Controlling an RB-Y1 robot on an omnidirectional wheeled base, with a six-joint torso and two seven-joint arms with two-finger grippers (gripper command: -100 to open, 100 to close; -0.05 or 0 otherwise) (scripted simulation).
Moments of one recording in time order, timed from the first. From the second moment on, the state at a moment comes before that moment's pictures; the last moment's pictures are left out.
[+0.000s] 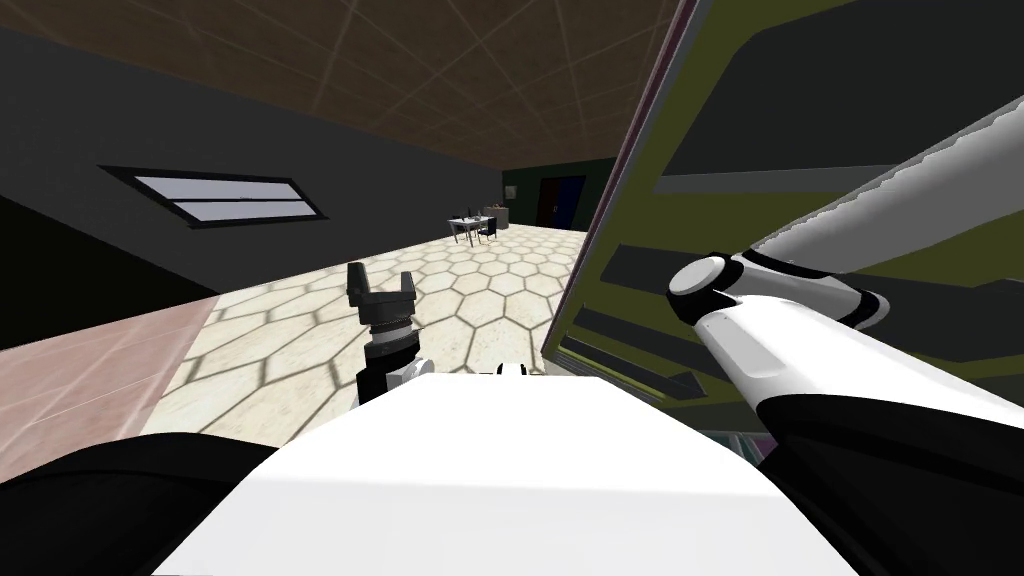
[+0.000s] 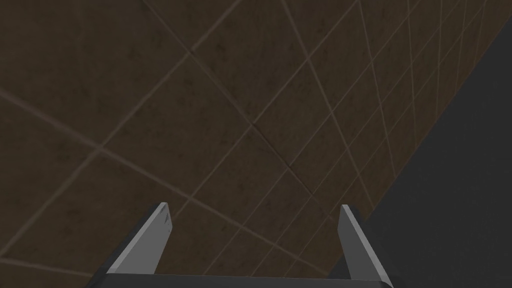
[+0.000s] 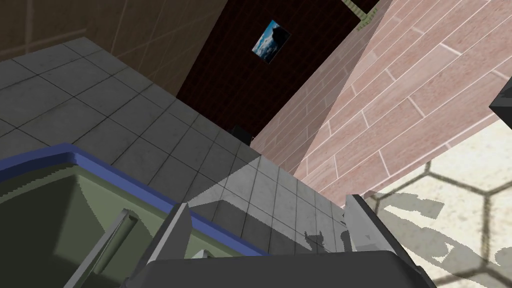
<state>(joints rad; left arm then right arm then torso) 0.53 0.01 0.06 -2.36 0.12 -0.58 0.05 -1.25 -0.90 -0.57 -1.79 -0.37 -1.41 0.64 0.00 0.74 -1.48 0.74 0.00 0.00</state>
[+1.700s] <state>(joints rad) 0.53 0.01 0.06 -2.36 0.12 -0.58 0.05 -1.42 -1.16 -0.56 -1.61 -0.15 -1.29 0.70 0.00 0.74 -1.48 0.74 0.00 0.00</state>
